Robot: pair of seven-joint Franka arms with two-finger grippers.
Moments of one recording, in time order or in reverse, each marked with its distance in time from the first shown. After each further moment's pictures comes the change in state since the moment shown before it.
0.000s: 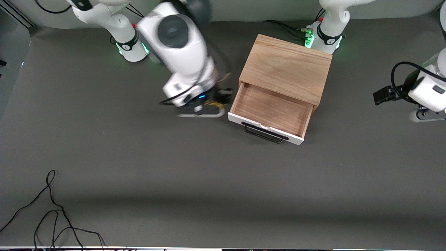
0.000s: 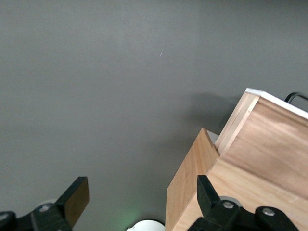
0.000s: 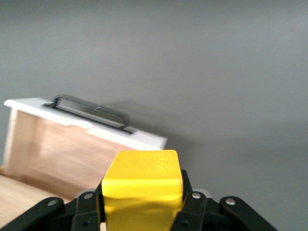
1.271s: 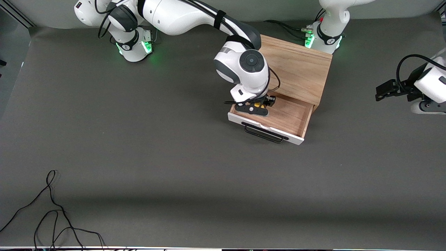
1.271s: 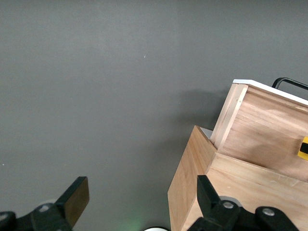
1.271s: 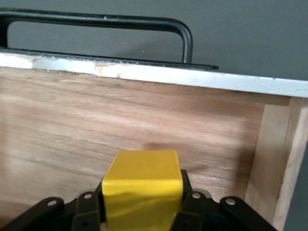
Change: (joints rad) left arm -0.097 -0.049 0.157 -0.090 -0.092 0.085 0.155; right arm 0.169 0.290 -0.002 0.011 0.000 0.256 0.299
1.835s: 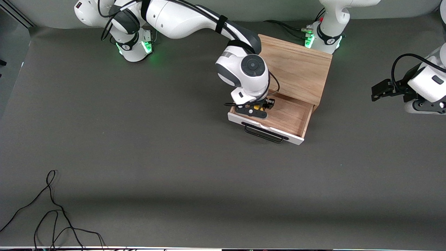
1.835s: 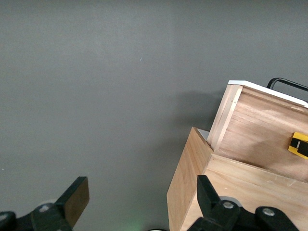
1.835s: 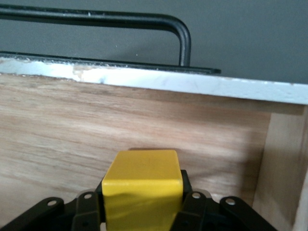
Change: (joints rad) left arm -0.154 0.000 0.140 0.001 0.000 0.008 0.000; right arm 0.011 0.028 0.000 -0.001 -0.052 0.024 0.014
